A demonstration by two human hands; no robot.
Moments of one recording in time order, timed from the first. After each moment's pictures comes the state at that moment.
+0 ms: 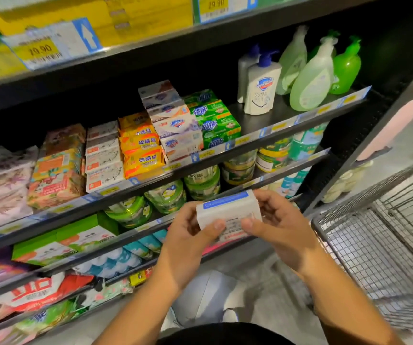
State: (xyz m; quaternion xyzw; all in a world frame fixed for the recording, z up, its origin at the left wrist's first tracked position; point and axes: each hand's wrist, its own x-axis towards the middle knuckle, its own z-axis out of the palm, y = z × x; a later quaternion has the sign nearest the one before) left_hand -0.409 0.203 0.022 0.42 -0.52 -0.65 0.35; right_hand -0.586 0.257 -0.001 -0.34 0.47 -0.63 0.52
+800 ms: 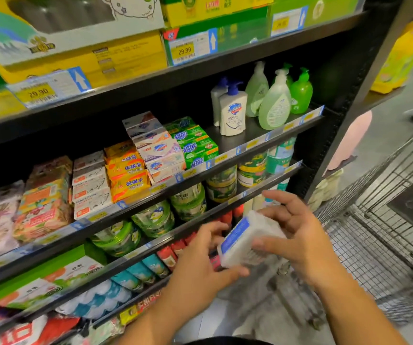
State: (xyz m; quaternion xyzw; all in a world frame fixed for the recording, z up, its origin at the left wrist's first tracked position) left_hand -0.414 0.230 0.024 0.36 -0.75 -0.51 0.20; right_hand -0.601 0.306 0.028 -0.37 0.53 -0.65 0.40
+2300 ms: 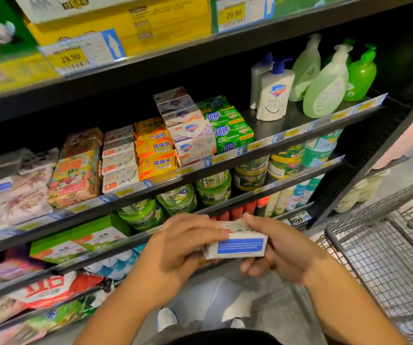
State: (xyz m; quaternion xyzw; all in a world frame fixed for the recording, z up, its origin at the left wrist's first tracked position) left_hand -0.348 0.184 0.029 0.21 -0.90 -0.24 0.29; right_hand -0.570 0.250 0.017 -0.23 0.47 -0.42 0.74
